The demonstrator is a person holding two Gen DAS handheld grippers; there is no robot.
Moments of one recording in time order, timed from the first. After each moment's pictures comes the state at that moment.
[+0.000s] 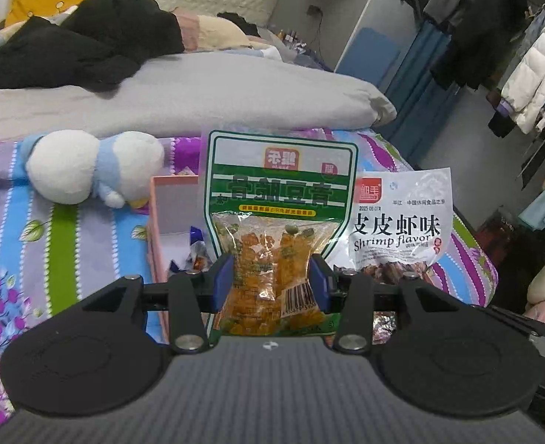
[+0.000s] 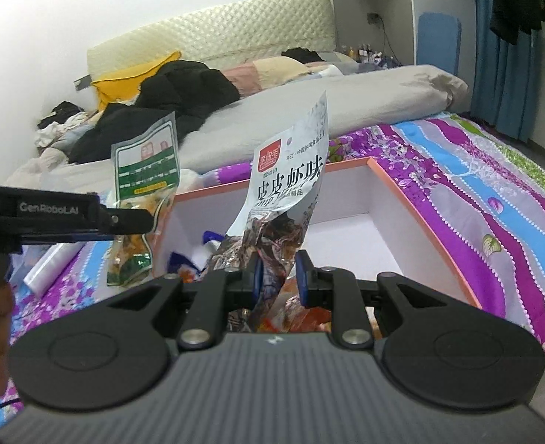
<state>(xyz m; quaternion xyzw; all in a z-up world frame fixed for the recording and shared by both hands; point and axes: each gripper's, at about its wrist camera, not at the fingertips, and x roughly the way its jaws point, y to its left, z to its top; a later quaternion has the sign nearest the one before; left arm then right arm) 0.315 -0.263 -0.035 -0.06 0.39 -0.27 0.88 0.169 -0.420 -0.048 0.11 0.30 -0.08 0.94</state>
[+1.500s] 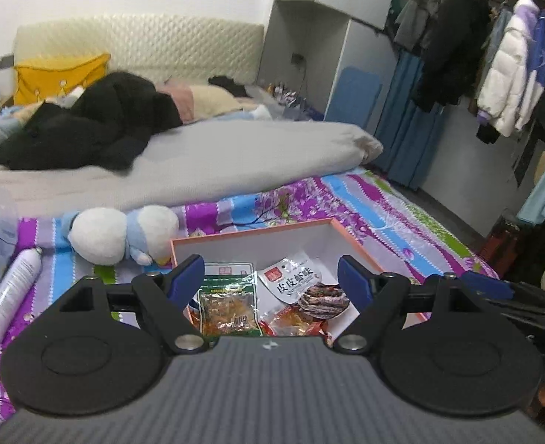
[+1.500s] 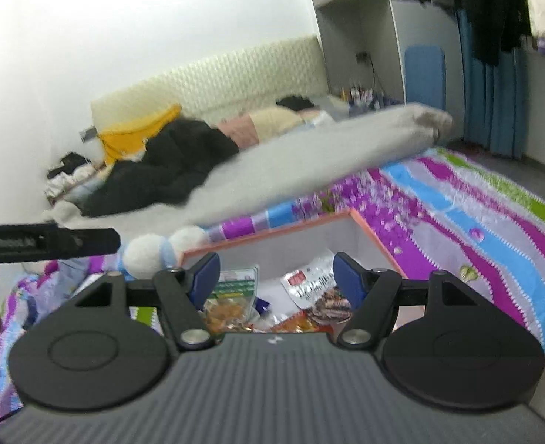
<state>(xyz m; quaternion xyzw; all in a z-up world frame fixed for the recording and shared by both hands) 0.217 -0.227 0.060 -0.01 0.29 -0.27 0.92 0.094 -0.414 0.030 0.13 0.21 -0.09 0.96</state>
